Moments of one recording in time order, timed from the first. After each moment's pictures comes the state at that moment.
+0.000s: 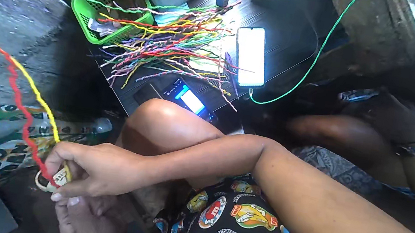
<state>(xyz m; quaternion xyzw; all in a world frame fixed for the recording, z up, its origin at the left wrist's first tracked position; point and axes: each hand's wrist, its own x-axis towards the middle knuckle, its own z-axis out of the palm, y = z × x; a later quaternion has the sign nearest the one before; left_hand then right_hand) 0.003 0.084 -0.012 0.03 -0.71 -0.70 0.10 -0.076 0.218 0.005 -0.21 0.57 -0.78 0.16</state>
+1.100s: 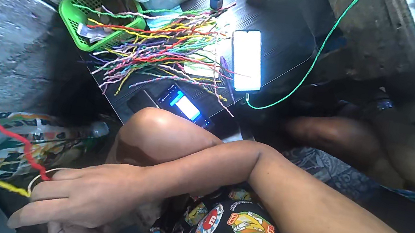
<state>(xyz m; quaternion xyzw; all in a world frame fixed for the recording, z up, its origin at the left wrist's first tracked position) 0.005 0.083 -0.007 0.11 -0.79 -0.60 0.08 -0.068 0.223 0.002 -0.38 0.70 -0.60 -0.07</state>
